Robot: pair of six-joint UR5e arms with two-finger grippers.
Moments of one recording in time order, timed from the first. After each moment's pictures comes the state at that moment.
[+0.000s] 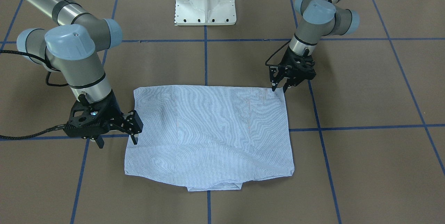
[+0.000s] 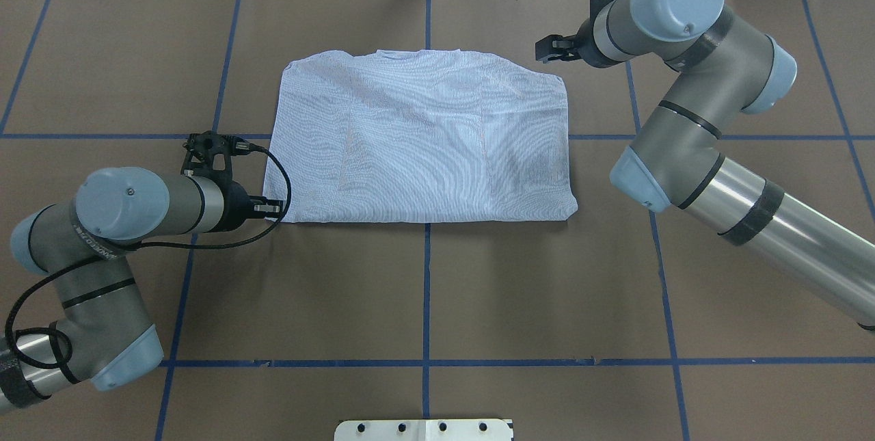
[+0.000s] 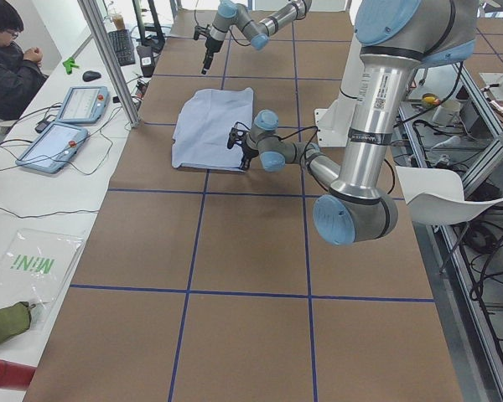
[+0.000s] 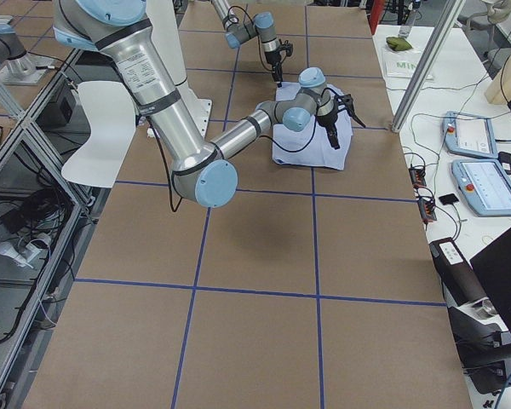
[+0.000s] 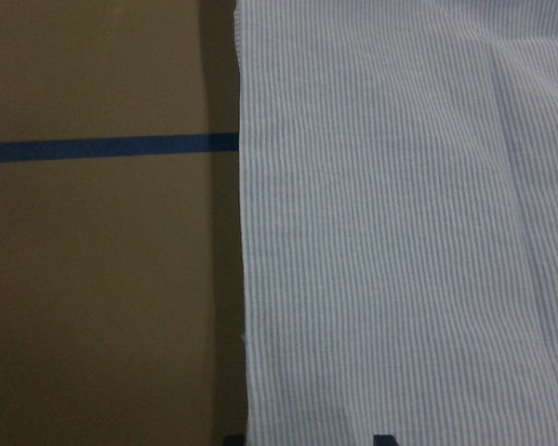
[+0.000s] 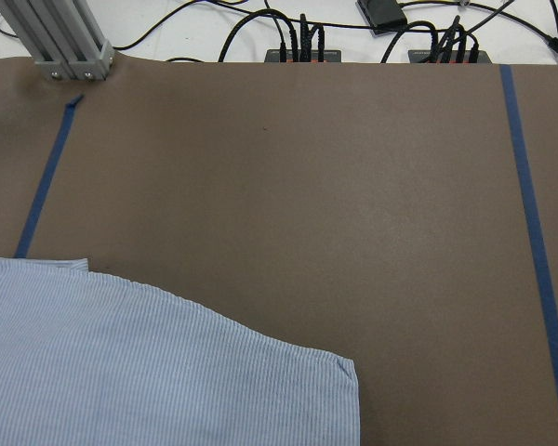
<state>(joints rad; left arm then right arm) -0.54 -1.81 -1.72 -2.21 -1.70 -1.13 0.83 -1.00 1.53 -1.18 1.76 0.99</state>
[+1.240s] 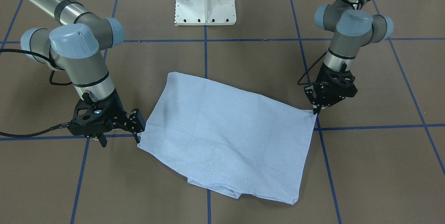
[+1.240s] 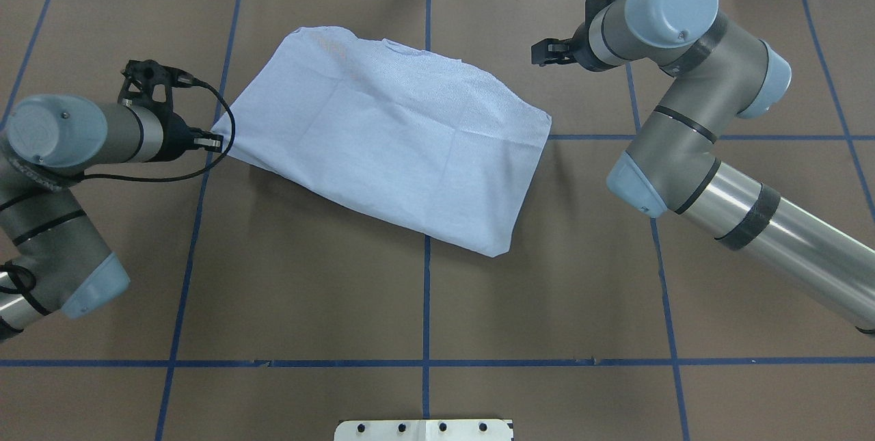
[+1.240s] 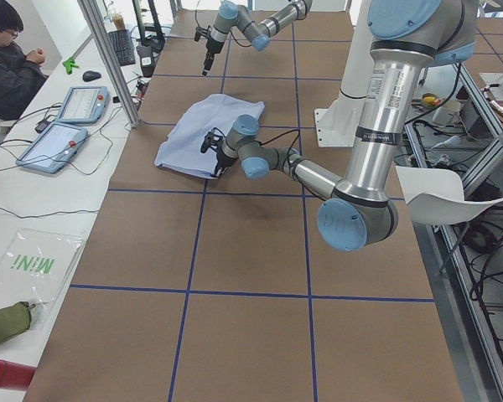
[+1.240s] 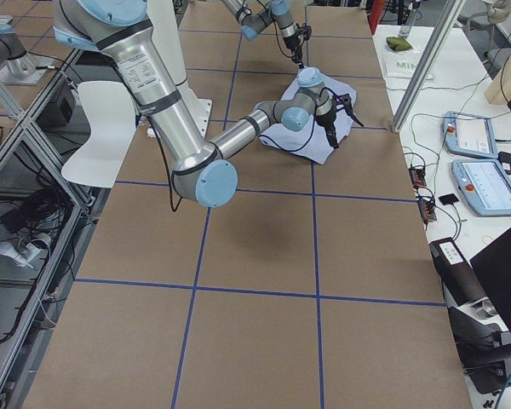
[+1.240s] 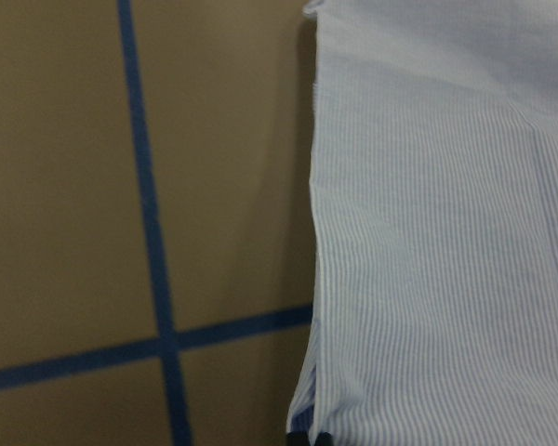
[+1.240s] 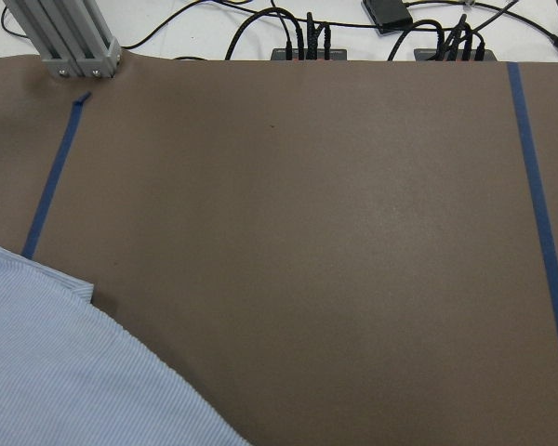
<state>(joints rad) -0.78 -1.83 -1.64 -2.19 -1.71 -0.87 0.82 -1.00 1.54 -1.18 1.75 0.99</state>
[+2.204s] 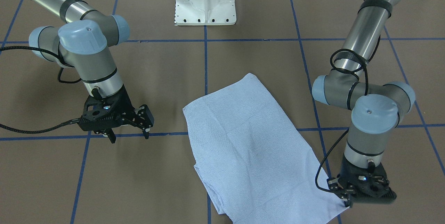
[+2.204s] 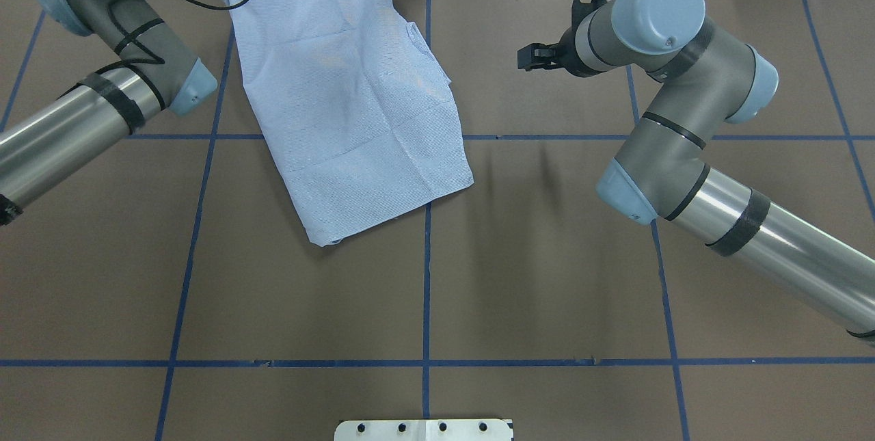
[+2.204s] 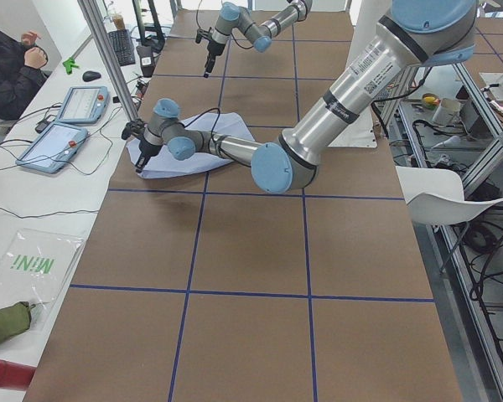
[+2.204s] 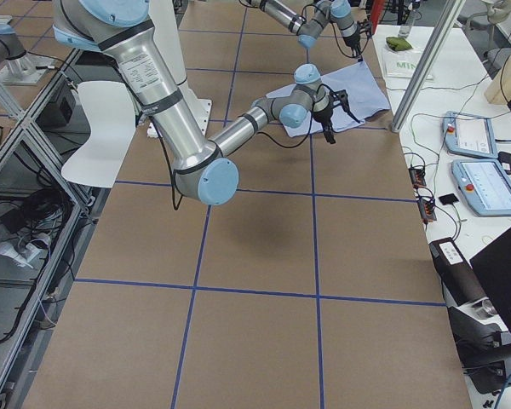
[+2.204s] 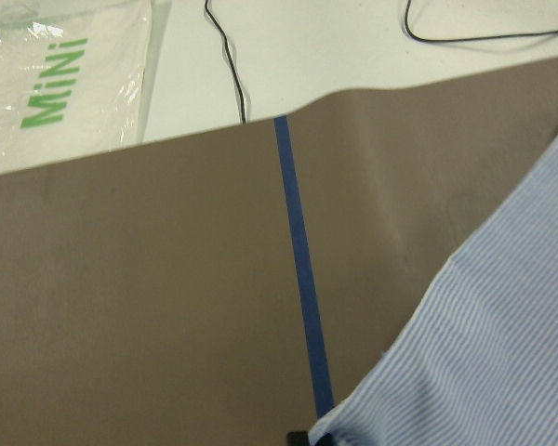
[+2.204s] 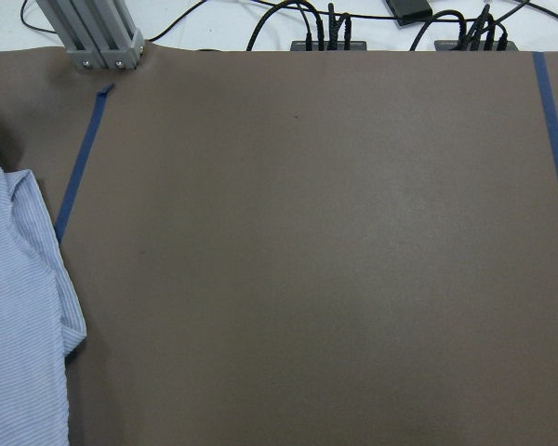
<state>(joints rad) -1.00 -2.40 -0.89 -2.27 -1.71 -0.69 0.80 -0.98 1.55 -1.18 1.75 1.04</state>
